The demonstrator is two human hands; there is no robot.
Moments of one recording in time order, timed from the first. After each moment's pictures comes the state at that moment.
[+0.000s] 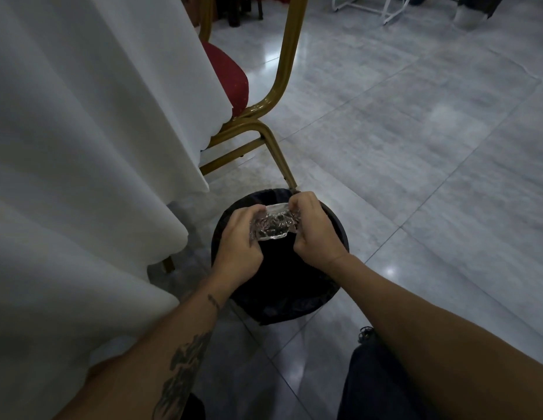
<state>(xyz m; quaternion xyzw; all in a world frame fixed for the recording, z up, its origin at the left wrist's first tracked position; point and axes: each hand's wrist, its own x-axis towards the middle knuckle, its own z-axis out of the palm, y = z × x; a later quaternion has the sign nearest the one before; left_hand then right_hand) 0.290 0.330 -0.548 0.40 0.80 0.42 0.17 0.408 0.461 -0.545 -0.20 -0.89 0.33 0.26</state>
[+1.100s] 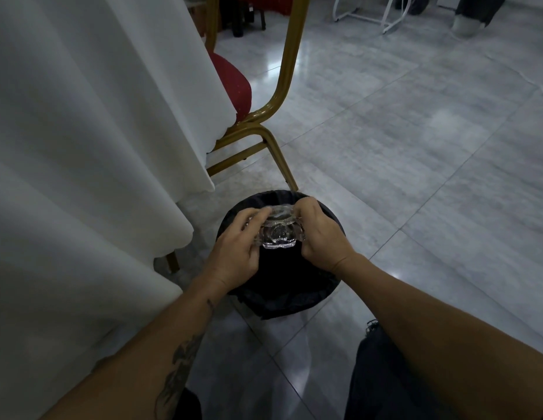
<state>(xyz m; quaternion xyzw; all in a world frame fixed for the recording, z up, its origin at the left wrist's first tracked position) 0.284 0.306 -0.548 0.55 0.77 0.31 0.07 0.427 0.461 -0.541 -0.19 -0.93 0.25 0.19</state>
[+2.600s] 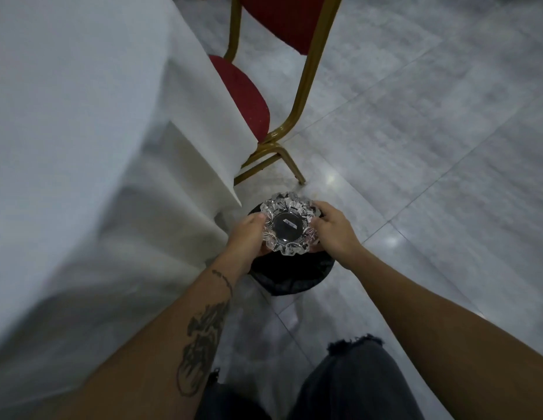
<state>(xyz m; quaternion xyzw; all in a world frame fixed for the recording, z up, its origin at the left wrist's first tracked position) 0.286 0.321 -0.387 -0.06 0.73 0.51 0.45 0.425 0.450 -0.357 -0.47 -0.68 0.57 0.05</state>
